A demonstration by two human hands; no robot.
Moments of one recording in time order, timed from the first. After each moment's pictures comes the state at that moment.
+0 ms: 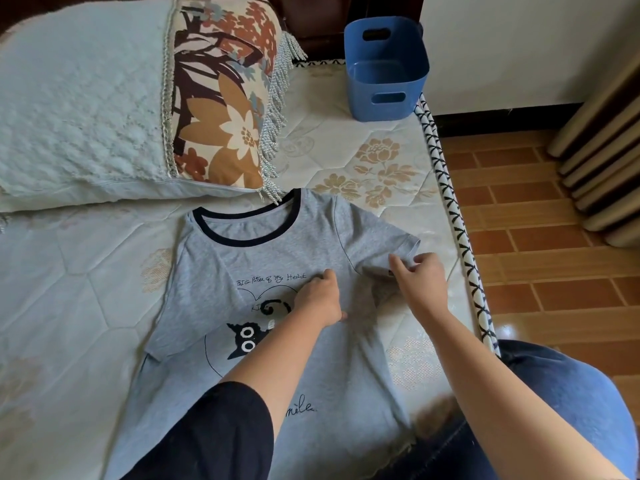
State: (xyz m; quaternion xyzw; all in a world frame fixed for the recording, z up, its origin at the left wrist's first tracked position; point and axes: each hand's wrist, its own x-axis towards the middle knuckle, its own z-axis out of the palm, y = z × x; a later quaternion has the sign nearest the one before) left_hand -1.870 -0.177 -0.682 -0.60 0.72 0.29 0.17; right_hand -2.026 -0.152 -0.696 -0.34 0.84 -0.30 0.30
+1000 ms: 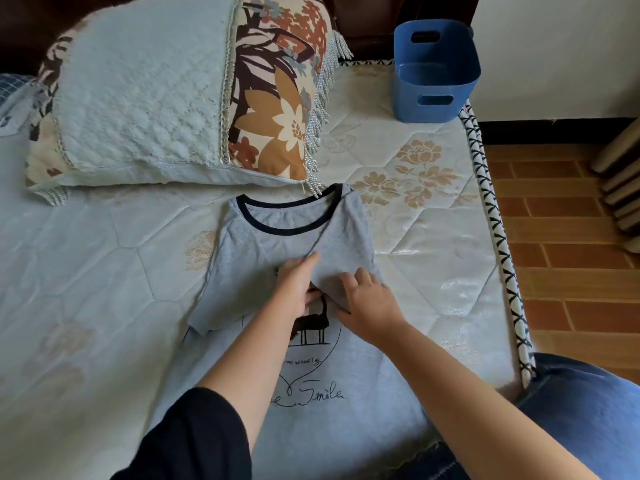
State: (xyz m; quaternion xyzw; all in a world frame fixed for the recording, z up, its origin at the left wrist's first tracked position) left_hand -1.792 -0.192 -0.684 -0.70 0.21 0.62 -0.31; right_hand -1.918 -0.136 -0.676 -0.76 0.62 0.03 0.20
